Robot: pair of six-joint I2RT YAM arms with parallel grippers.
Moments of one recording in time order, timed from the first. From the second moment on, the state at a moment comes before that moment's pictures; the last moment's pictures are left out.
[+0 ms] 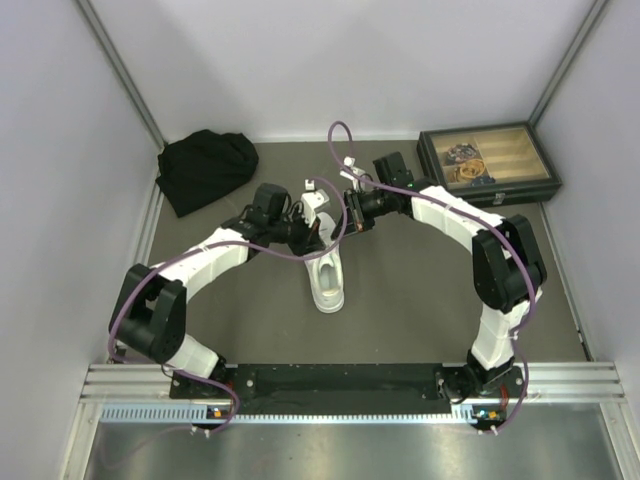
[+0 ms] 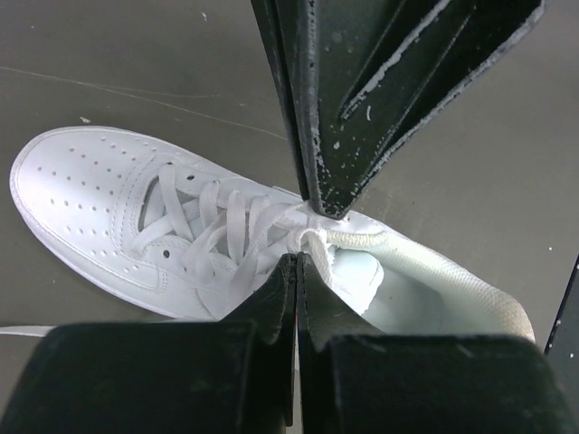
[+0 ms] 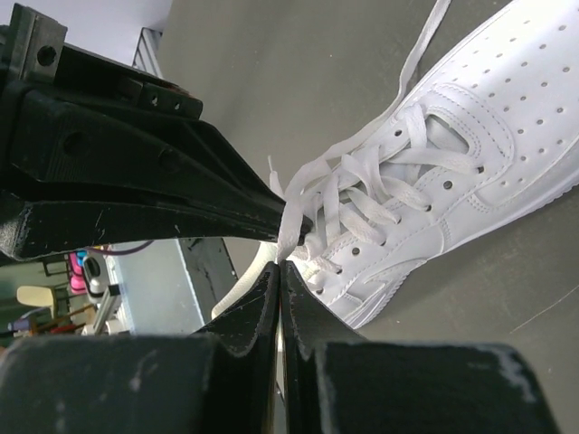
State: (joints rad) left arm -0.48 1.51 0.98 -0.18 0.62 0.21; right arm 0.49 1.85 1.40 -0.40 -0.91 0.27
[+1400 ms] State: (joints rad) left arm -0.46 1.63 0.84 0.34 0.73 -0.37; right arm 0.48 1.85 1.39 -0.41 -0.94 0.26
